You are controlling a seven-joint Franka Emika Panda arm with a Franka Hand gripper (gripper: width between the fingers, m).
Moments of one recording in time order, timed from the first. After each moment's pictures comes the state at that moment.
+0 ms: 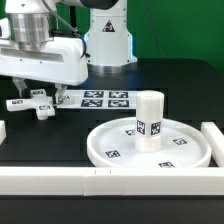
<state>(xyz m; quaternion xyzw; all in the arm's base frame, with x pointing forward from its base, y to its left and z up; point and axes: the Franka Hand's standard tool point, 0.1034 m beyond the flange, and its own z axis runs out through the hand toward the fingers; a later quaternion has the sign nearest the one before) 0.416 -0.155 0.031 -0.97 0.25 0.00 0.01</state>
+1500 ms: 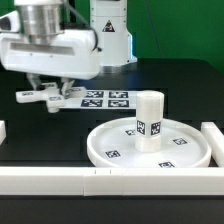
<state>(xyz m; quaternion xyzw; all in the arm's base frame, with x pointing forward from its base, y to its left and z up) 0.442 -0.108 0.060 -0.96 0.27 -0.01 0.03</state>
